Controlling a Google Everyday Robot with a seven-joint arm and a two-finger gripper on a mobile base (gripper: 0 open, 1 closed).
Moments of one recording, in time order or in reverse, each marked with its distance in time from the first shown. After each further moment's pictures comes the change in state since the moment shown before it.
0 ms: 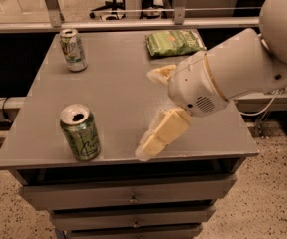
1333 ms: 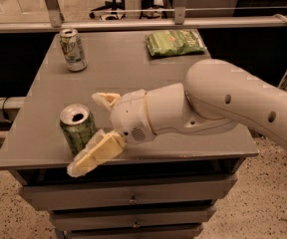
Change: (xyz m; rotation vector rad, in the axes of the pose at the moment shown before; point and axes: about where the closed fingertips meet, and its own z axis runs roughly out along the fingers) arm -0.051 0.030 0.118 -0.121 -0.352 0.058
